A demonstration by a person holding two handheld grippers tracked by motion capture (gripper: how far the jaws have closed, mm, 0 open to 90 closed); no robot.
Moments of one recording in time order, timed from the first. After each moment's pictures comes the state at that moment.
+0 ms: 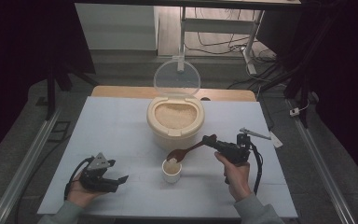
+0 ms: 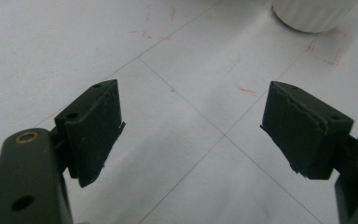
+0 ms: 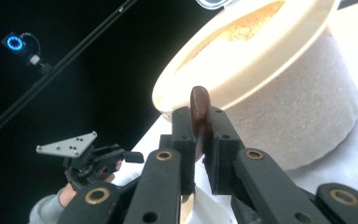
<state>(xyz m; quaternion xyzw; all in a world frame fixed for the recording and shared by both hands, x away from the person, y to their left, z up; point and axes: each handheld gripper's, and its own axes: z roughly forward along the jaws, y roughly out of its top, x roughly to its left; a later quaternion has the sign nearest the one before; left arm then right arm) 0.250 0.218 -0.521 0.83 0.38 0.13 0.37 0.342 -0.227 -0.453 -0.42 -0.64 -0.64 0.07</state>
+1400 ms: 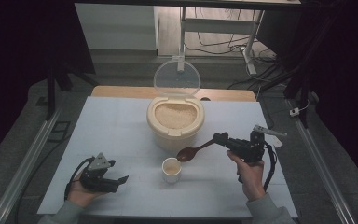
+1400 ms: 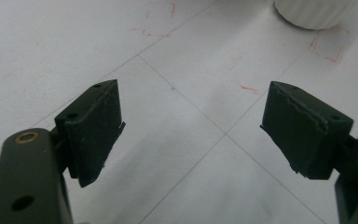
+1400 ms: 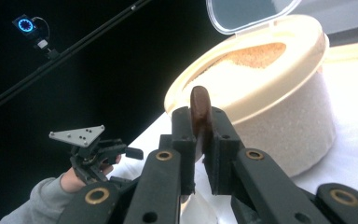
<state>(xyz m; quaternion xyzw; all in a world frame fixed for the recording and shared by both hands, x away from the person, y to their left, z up) 0.250 0.218 -0.522 0.84 0.38 0.13 0.37 0.333 -0.255 -0.423 -0.38 -0.66 -0.64 0.04</state>
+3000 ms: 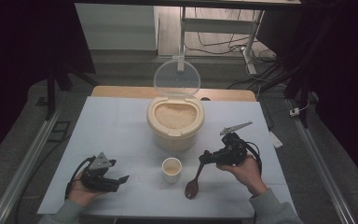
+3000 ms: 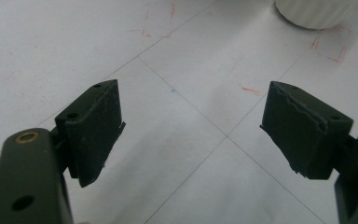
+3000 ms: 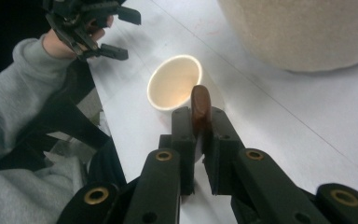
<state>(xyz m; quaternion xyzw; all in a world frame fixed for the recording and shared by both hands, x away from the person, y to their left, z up) 0.253 0.217 -0.522 0.84 0.38 0.13 0.36 0.348 -0.210 -0.432 -0.32 -0.85 -0.41 0.13</state>
